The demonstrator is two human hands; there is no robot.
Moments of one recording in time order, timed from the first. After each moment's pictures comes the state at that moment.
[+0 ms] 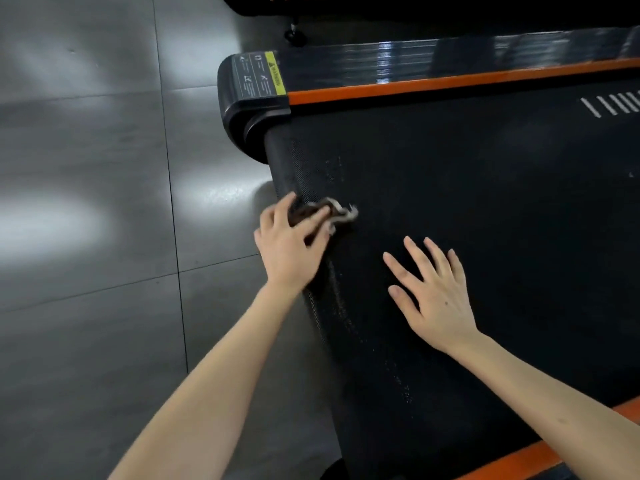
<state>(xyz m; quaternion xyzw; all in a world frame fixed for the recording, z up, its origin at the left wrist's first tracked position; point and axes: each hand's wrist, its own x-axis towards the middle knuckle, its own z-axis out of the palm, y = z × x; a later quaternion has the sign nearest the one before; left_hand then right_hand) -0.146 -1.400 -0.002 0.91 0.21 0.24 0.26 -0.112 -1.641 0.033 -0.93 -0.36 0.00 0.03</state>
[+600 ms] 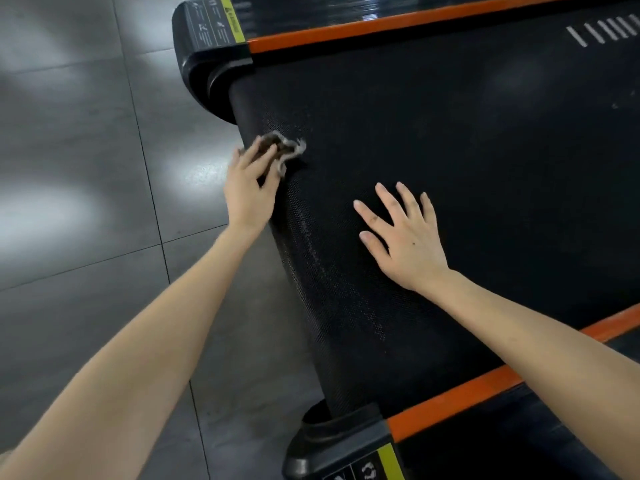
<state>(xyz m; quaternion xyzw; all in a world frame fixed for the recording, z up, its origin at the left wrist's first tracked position) -0.132 -1.377 -0.005 0.88 0.19 0.20 0.39 -0.111 -1.637 0.033 -0.93 -0.36 0.00 0.03</state>
